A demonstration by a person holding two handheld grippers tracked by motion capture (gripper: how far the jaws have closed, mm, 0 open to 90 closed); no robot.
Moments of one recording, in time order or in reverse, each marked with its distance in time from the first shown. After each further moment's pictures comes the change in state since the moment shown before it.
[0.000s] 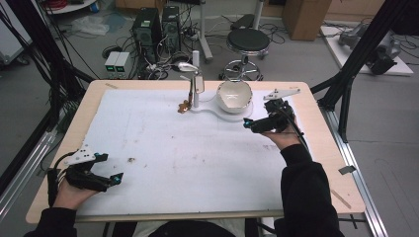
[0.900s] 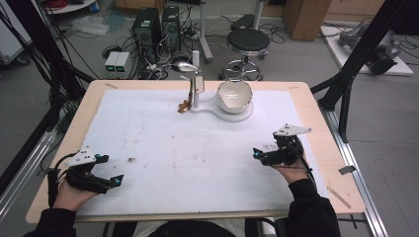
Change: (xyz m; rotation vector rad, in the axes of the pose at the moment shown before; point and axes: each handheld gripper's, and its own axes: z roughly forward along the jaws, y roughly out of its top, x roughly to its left) left arm -0.003 -0.002 -0.001 0.008 -0.015 0.006; right arm 0.013 -0.098 -0.013 -0.012 -0.001 0.044
